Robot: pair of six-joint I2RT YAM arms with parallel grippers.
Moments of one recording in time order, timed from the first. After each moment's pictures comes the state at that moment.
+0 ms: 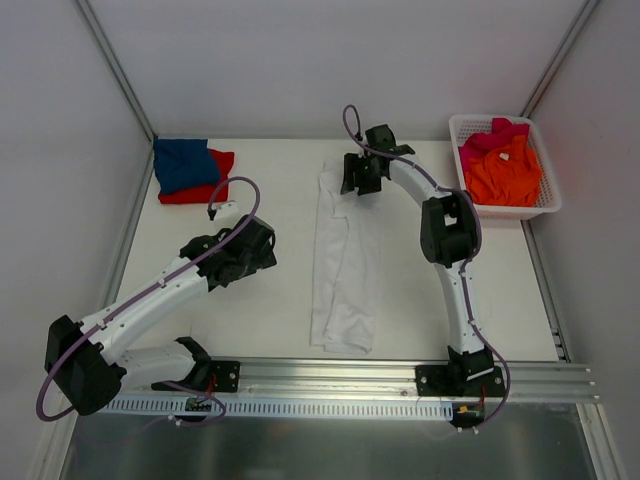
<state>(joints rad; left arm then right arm) -0.70 1.13 0.93 -0.89 -0.54 -0.93 0.36 2.45 2.12 -0.66 -0.25 0.24</state>
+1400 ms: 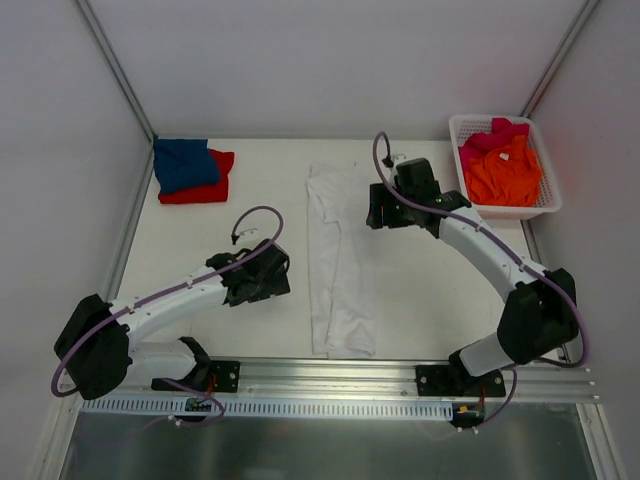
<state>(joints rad) -0.75 1.19 0.74 -0.74 -0.39 -0.96 0.44 1.55 1.30 -0.54 -0.10 0.24</state>
